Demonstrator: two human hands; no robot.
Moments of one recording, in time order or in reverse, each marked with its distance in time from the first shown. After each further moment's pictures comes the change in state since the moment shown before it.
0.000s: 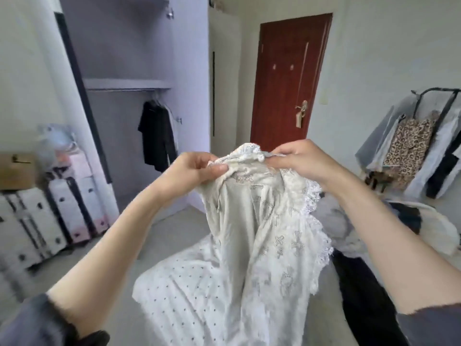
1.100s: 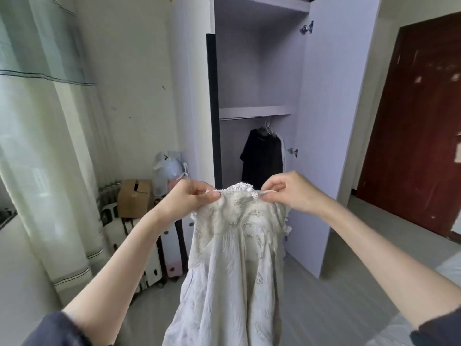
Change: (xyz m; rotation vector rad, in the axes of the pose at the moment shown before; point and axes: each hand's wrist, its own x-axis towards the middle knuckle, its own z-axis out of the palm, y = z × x) left_hand 0.099 -0.247 -0.490 0.234 0.402 -0.242; right_hand 0.455 -0.103 0.411 -0.030 -0.342 -0.337
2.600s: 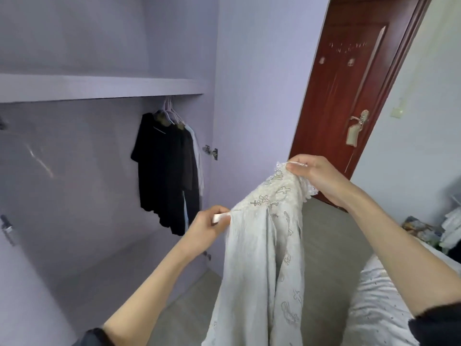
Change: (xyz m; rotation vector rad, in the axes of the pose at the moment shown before) left_hand 0.521 -0.154 0.260 -0.211 -0.382 0.123; right_hand 0.303 0.350 -0.216 0.097 0.403 0.431
